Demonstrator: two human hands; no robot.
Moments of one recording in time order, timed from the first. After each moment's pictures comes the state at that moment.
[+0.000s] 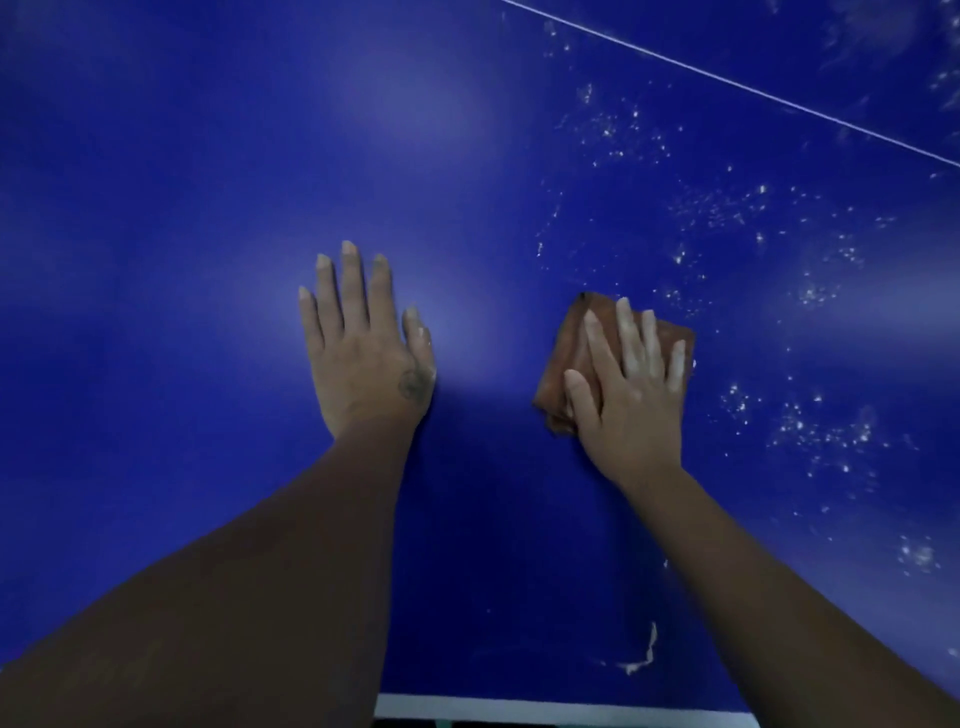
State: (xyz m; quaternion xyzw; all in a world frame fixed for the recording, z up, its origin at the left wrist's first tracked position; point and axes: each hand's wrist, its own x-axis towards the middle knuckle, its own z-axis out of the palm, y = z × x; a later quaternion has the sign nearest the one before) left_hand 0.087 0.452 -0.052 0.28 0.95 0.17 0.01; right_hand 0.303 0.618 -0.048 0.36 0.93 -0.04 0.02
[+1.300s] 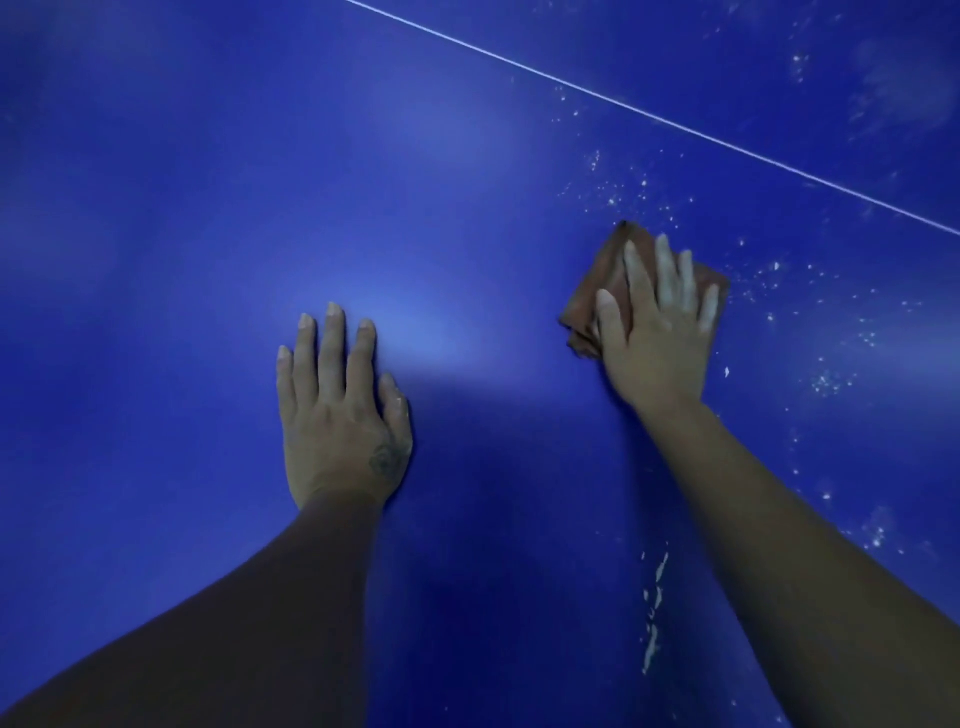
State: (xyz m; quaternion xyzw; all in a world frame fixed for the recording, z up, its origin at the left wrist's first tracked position) left_hand 0.083 0.464 -0.051 0.26 0.95 0.16 -0.01; right_hand 0.208 0.750 -0.046 0.42 0.91 -0.07 0.01
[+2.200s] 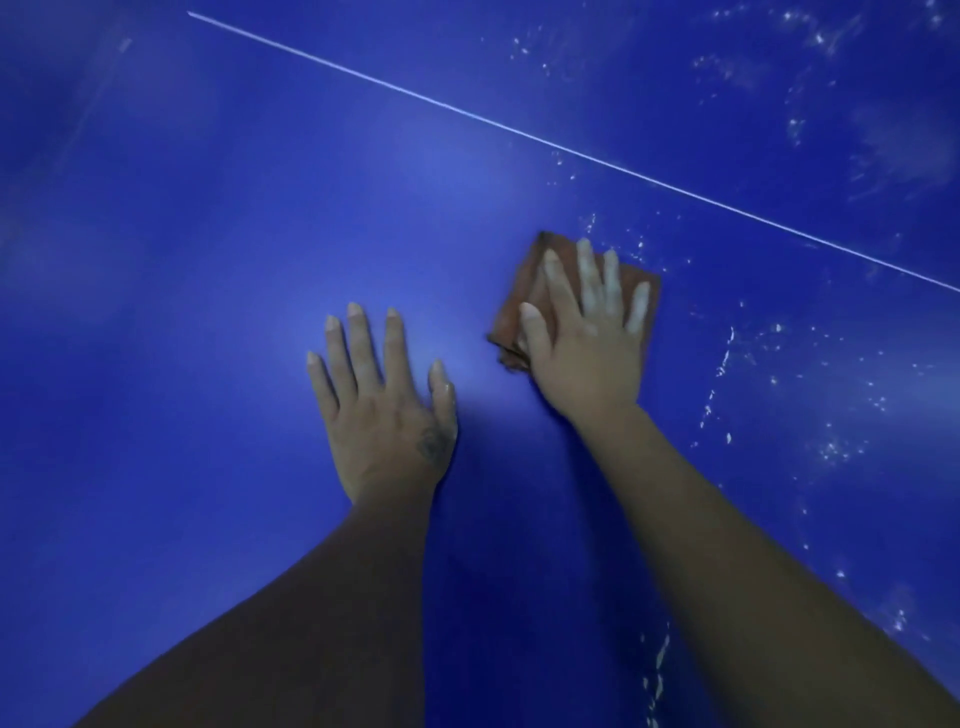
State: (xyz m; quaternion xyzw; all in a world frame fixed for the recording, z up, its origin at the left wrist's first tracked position) left_hand 0.066 0.545 -0.065 0.21 0.97 0.13 -0.04; right_hand 0.128 0.740 -0.046 0.34 0.94 -0.04 0.01
